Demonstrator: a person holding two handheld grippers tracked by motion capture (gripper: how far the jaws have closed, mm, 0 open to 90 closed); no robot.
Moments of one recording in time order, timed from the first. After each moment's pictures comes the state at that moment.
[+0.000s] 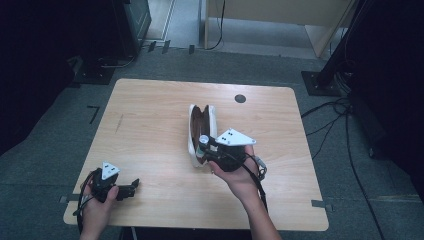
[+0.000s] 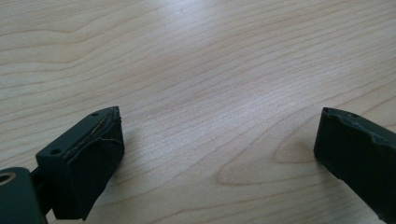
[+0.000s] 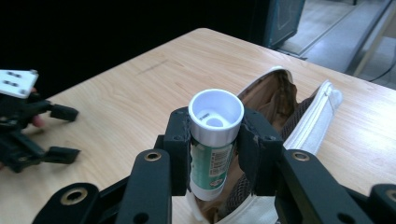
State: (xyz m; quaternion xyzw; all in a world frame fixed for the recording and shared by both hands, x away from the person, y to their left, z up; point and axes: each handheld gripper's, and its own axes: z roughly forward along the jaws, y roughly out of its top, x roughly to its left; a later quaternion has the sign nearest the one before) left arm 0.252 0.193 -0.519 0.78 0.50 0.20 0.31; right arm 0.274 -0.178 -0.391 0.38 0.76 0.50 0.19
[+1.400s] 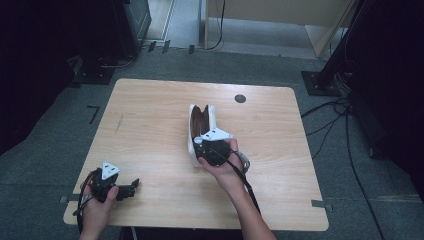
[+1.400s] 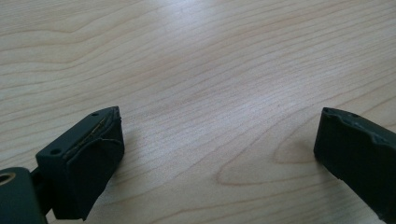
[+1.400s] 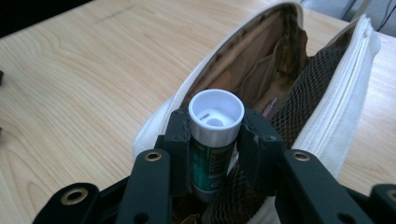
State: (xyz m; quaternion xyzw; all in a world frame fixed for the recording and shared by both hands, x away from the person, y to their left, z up) left arm 0.252 0.193 -0.519 0.78 0.50 0.20 0.31; right arm 0.313 -0.149 -0.444 0.41 0.79 0.41 0.20
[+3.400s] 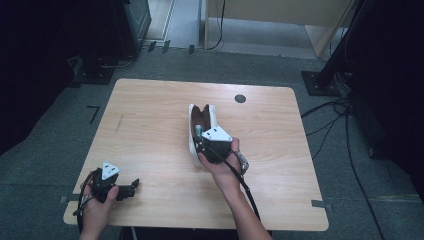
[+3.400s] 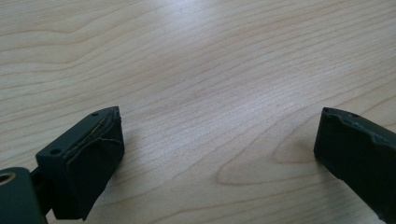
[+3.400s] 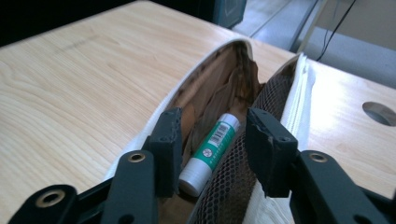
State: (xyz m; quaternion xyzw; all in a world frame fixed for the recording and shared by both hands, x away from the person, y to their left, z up) left arm 0.252 0.193 -0.519 0.79 0.50 0.20 0.31; right arm 0.312 -0.149 -0.437 0.43 0.74 0.43 0.28
